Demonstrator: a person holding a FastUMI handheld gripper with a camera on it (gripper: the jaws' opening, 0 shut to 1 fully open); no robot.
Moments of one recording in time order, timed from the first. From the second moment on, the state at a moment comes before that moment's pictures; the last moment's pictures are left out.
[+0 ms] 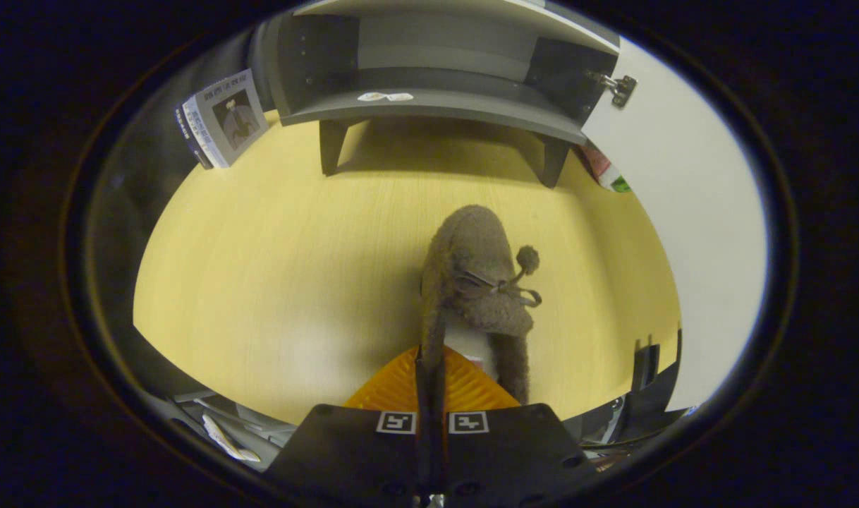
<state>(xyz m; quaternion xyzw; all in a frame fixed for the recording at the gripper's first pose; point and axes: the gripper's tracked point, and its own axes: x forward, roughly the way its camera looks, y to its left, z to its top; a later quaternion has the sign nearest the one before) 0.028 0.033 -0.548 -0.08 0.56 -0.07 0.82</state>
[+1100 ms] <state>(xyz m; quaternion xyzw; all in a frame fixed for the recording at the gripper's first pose) 0.173 0.052 -0.220 -0.12 0.28 -0.13 0.94</state>
